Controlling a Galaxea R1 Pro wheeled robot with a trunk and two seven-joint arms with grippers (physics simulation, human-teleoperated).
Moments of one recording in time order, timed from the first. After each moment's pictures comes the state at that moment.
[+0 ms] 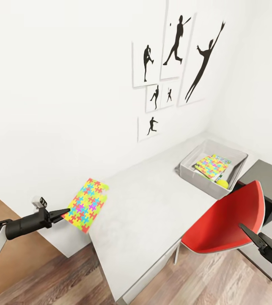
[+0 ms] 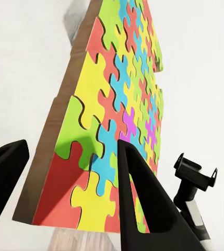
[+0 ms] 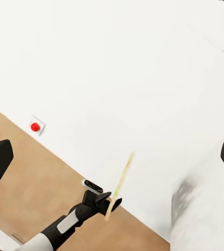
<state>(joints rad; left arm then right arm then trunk) -0.54 0.42 0.20 -0.94 0.44 1.01 -1.39 0.04 -0.24 -0.62 -1.59 -0.89 0.74 1.30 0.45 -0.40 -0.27</state>
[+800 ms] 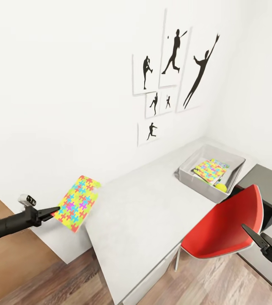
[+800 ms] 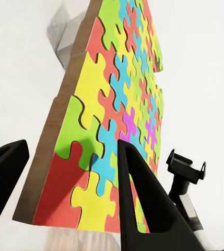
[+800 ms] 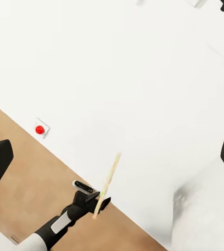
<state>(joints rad) -0.54 0.50 0.20 -0.94 0.44 1.01 -1.48 0.04 -0.24 -0.63 -1.59 -0.89 0.74 1.30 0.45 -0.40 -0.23</state>
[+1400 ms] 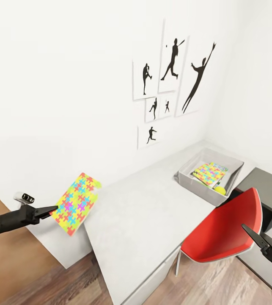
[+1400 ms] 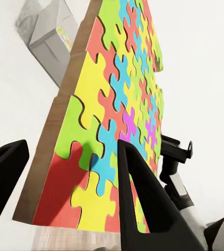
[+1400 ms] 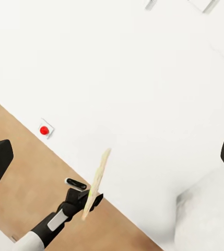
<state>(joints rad) -0.53 0.54 0.16 -1.01 0.44 1.01 -1.57 0.04 -0.24 -0.63 -1.59 -0.89 0.74 1.30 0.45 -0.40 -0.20</state>
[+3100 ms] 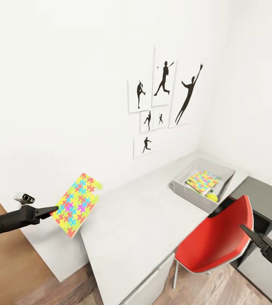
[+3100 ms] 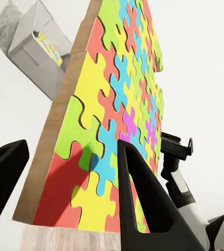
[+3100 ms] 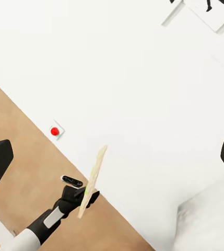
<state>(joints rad) -0.53 0.54 0.15 -1.03 0.44 1.00 -1.57 0.04 -0.24 -0.63 -1.59 -0.87 0.74 1.30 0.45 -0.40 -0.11</state>
